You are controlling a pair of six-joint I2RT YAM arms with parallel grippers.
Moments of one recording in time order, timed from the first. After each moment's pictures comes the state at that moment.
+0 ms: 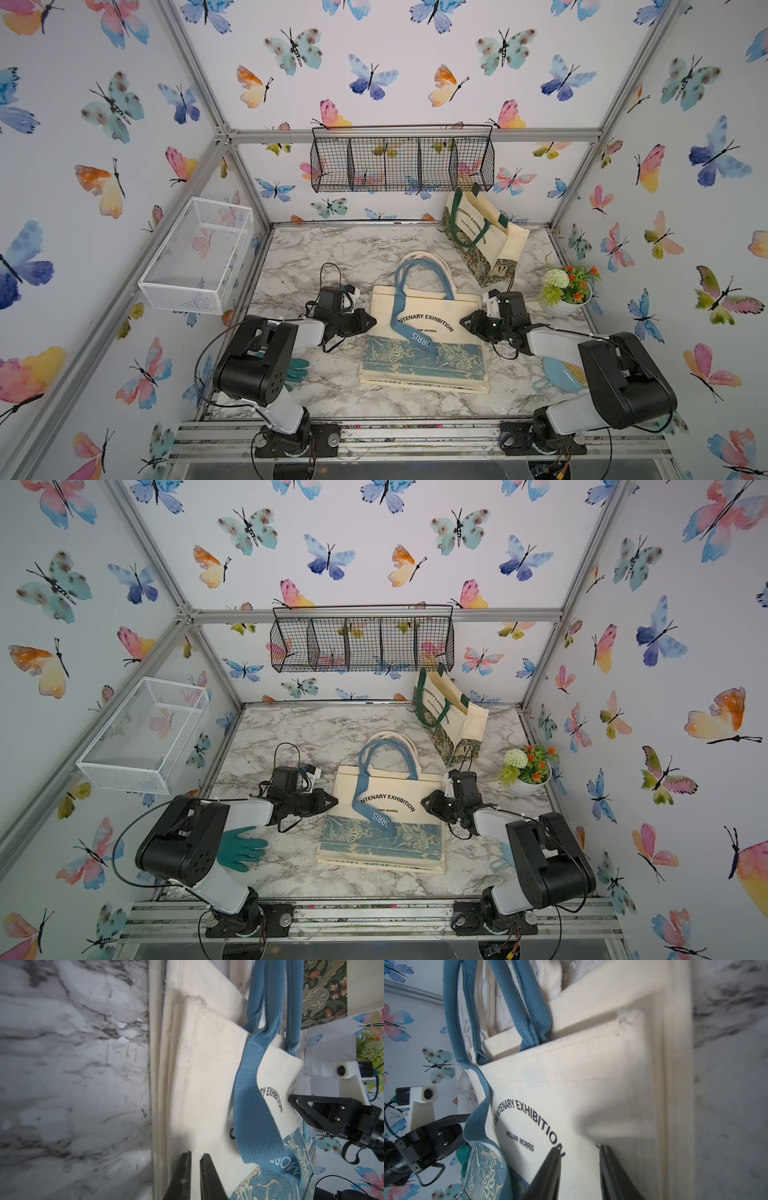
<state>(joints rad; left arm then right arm) -0.27 1.60 0.60 0.12 0.56 -0.50 0.29 1.44 0.50 0.06 -0.38 0.68</state>
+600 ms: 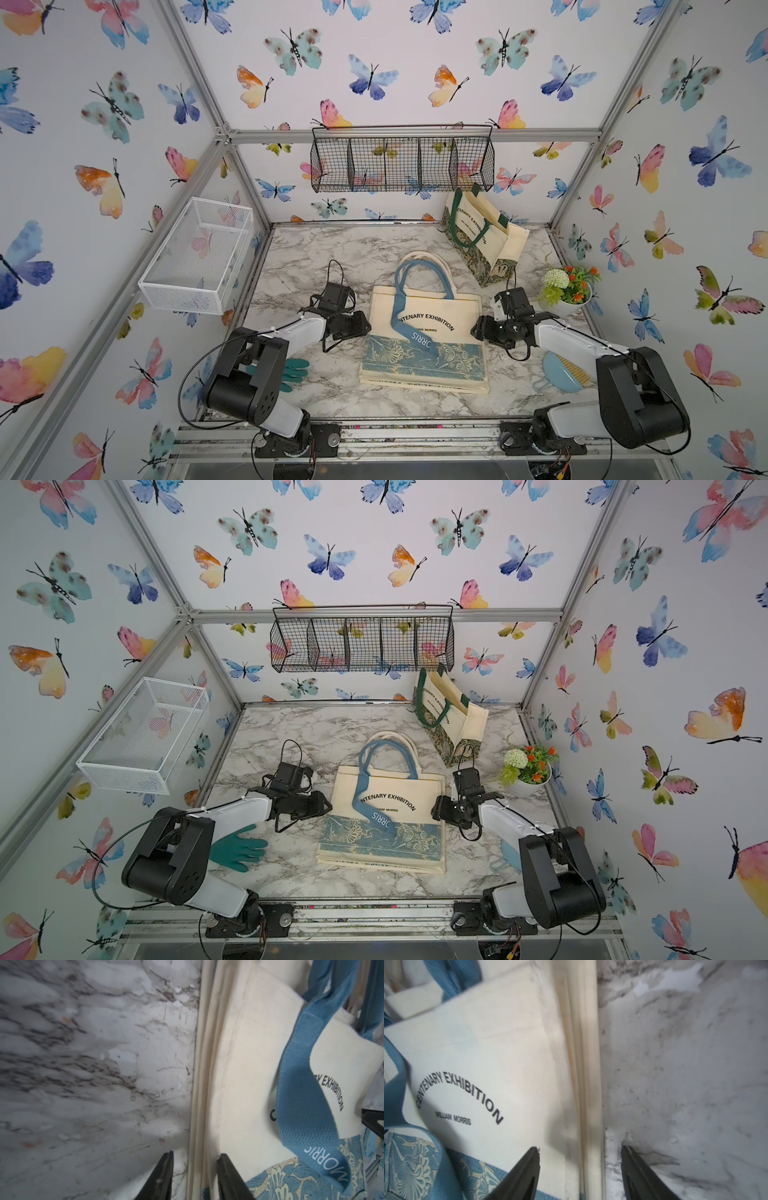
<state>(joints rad) -0.36 1.53 0.70 -0.25 0.33 -0.48 0.29 1.39 0.62 -0.38 -0.26 0.49</state>
